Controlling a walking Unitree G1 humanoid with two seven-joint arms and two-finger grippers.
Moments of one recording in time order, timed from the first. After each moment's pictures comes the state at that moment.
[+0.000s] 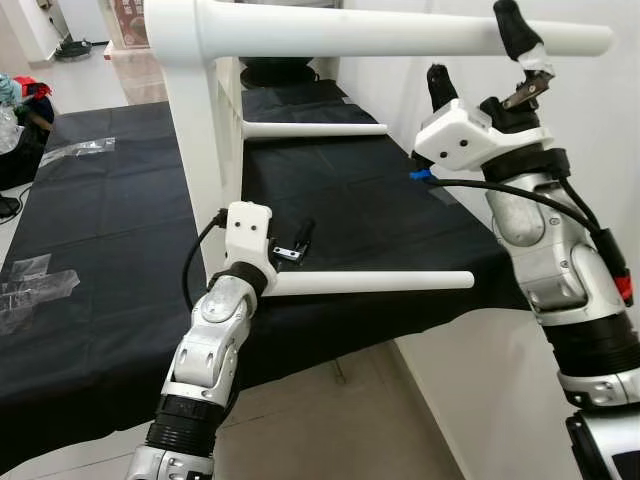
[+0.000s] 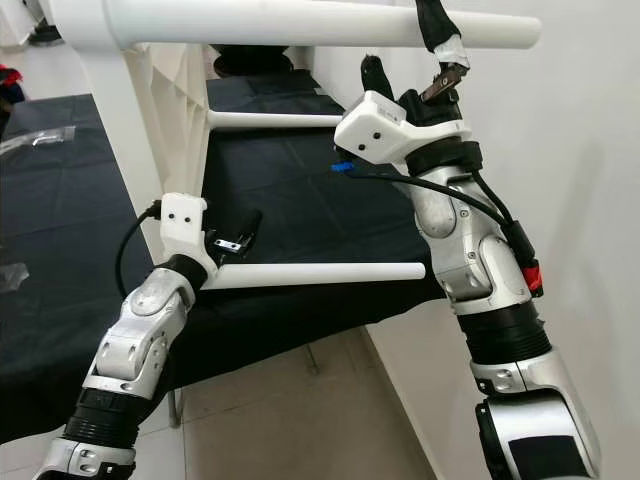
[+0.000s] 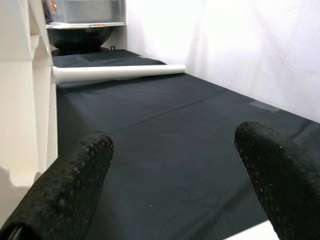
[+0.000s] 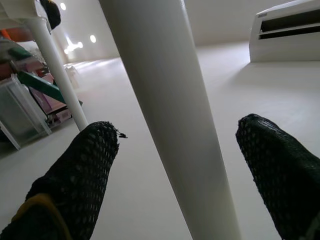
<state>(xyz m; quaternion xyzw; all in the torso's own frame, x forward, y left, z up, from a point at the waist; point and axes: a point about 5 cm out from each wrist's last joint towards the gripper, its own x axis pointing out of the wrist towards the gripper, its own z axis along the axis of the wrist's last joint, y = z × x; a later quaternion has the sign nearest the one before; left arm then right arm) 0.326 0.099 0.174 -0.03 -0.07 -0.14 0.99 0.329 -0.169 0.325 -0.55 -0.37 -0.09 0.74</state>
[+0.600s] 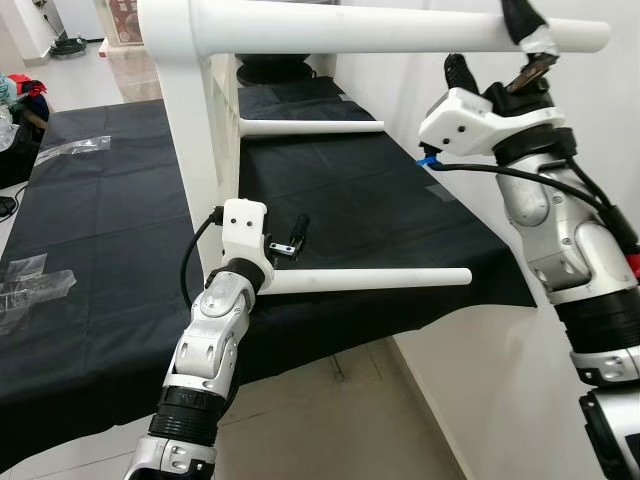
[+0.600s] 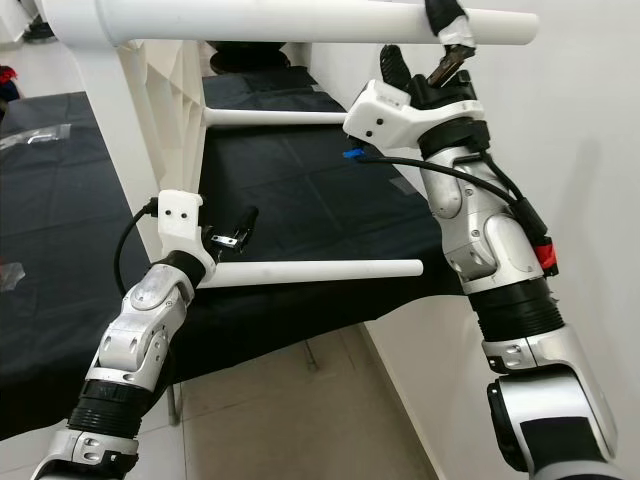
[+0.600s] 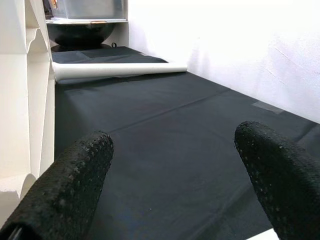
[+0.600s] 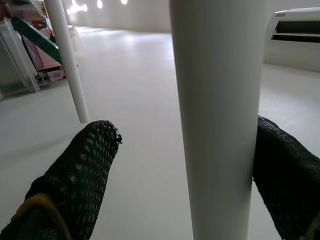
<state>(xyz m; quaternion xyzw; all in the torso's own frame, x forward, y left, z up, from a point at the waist) 0.332 0.102 0.173 -0.04 -0.07 -0.12 0.99 0.343 -0.181 0.328 -0.63 -0.32 -0.12 0.70</state>
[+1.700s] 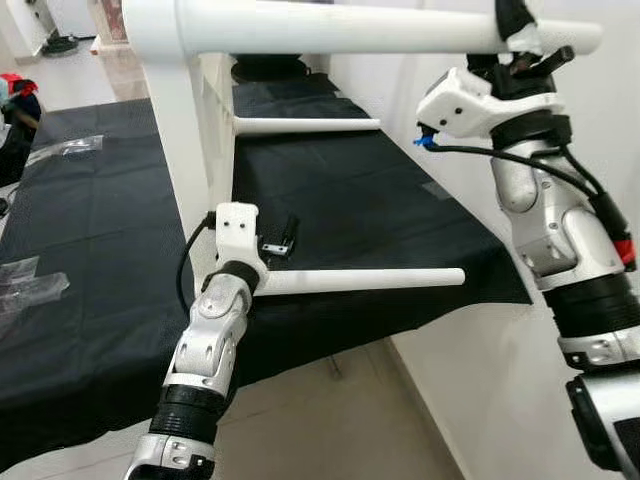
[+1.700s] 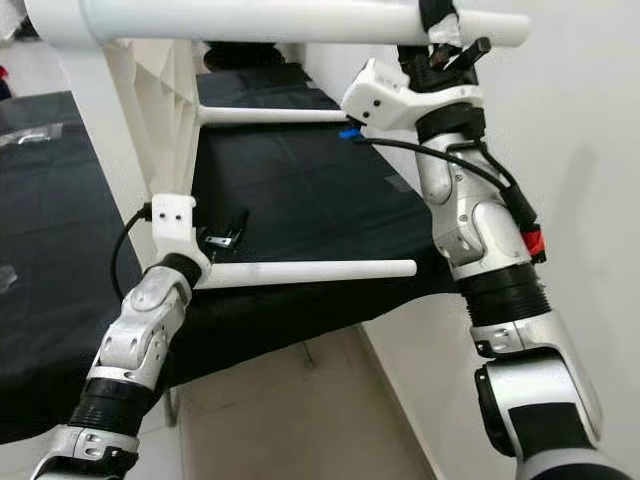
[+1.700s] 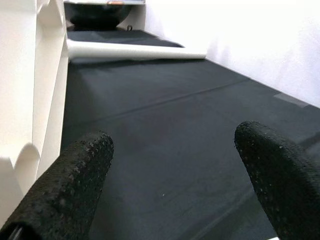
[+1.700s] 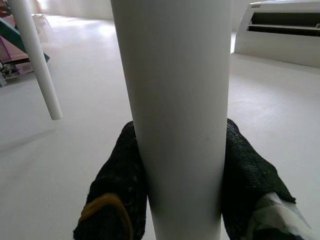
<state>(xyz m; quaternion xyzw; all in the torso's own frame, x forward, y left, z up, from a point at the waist) 0.338 0.113 0.158 -0.05 -0.04 -0.06 1.00 0.349 -0.177 0.340 -0.61 -0.34 -0.17 0.70</state>
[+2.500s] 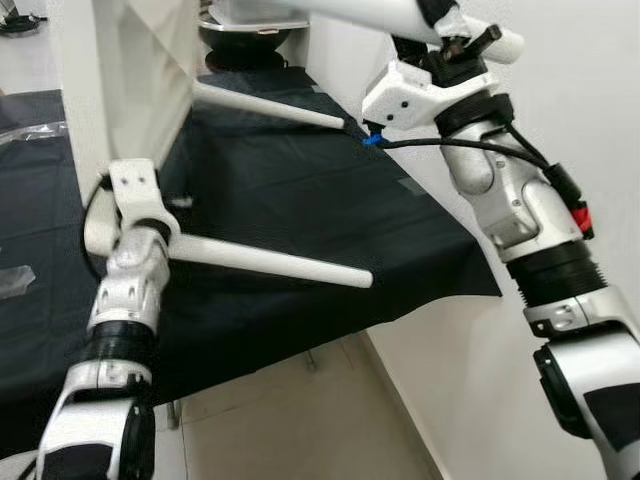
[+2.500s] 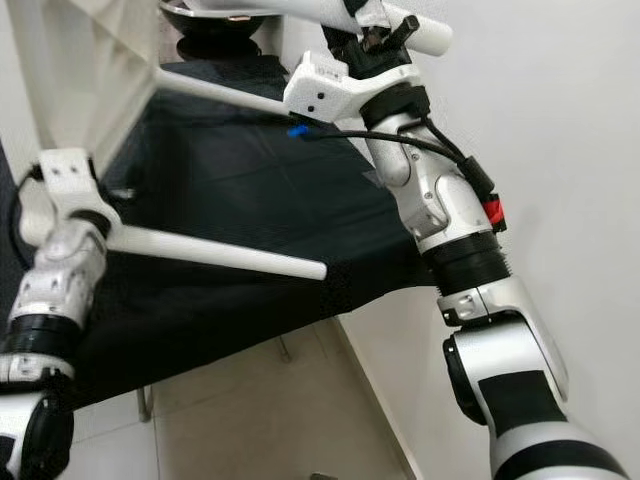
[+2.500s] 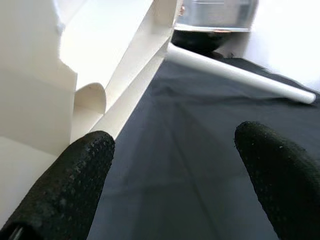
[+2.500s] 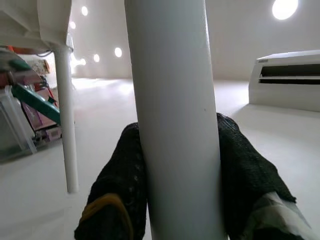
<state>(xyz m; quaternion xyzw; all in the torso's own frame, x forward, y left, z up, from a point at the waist) 0.375 0.244 0.208 -0.01 -0.08 0.14 0.99 0.368 -0.122 0.359 -0.56 -0.42 -0.07 0.71</state>
